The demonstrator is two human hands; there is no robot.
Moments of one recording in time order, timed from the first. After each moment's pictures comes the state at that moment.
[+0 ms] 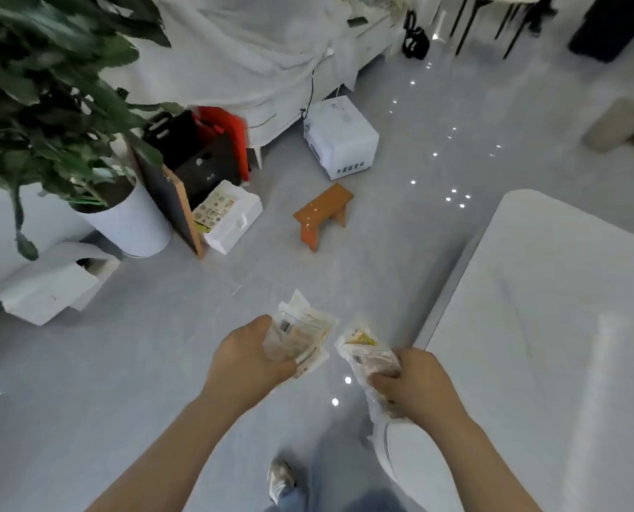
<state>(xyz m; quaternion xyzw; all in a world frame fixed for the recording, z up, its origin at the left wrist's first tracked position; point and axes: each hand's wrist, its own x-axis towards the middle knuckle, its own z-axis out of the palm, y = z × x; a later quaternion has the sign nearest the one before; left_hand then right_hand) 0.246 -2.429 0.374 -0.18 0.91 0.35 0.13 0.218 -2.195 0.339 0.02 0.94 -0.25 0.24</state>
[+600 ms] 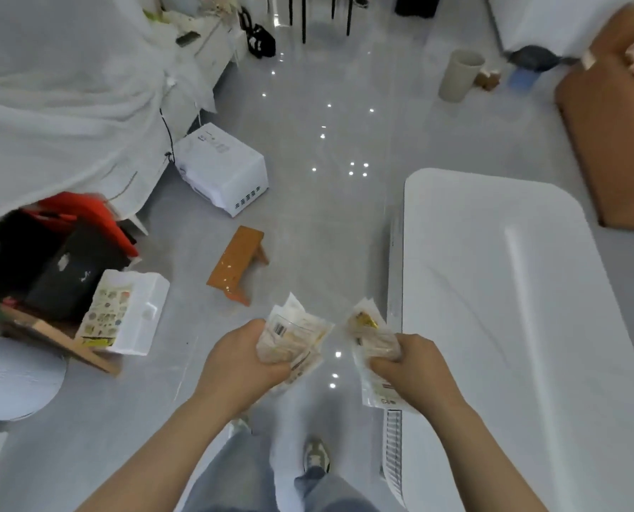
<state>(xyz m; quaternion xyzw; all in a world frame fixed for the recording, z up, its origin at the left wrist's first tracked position) -0.034 -2.388 0.355 0.05 0.93 0.29 0.22 0.036 -2.157 0.335 0.25 0.88 -0.38 0.14</state>
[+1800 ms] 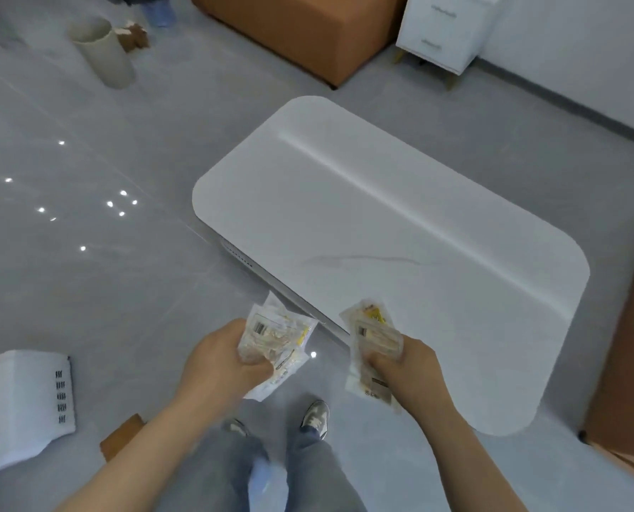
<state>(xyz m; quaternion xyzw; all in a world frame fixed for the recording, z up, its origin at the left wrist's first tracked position) -0.332 -2.135 0.307 0.47 0.79 0.12 0.38 -0.084 -2.087 0.280 0.72 0.54 -0.44 -0.05</state>
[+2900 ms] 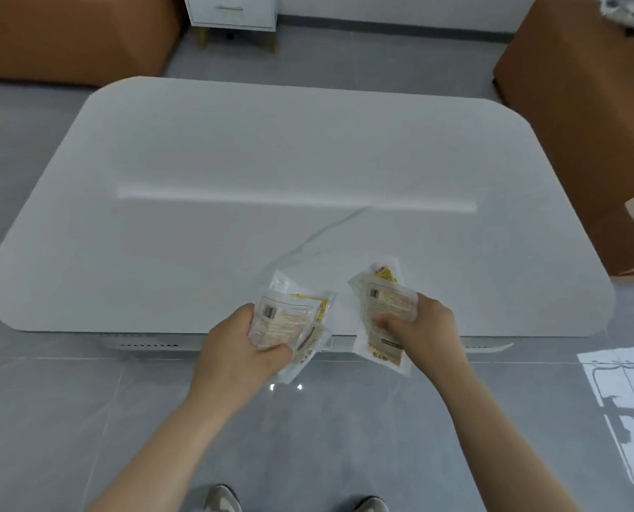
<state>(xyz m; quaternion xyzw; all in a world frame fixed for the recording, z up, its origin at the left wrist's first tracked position) -0.391 -1.961 0.018 0.65 0.60 0.12 0.45 -0.160 -2.034 -0.002 0.86 0.31 -0.32 -0.26</state>
